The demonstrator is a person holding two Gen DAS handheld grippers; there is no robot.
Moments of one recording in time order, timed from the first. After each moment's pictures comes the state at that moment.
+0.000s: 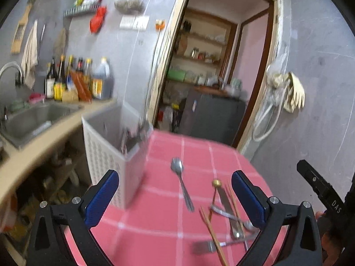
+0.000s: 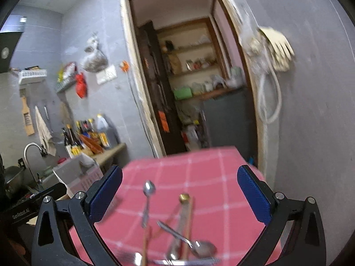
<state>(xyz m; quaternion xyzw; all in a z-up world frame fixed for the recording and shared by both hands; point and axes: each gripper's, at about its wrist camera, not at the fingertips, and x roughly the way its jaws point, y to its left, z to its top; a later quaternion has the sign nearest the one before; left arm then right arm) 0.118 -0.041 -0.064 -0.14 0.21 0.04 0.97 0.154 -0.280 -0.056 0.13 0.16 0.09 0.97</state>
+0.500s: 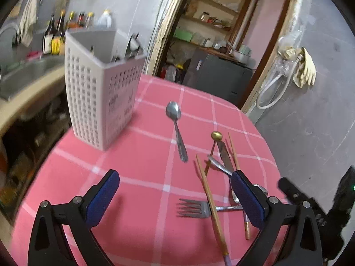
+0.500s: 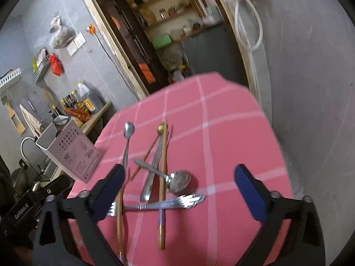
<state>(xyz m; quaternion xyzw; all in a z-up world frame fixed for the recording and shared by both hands) 0.129 -0.064 -0.124 -0.19 0.33 0.03 0.92 0.169 -0.305 -0.157 0.21 0.33 0.09 0.92</state>
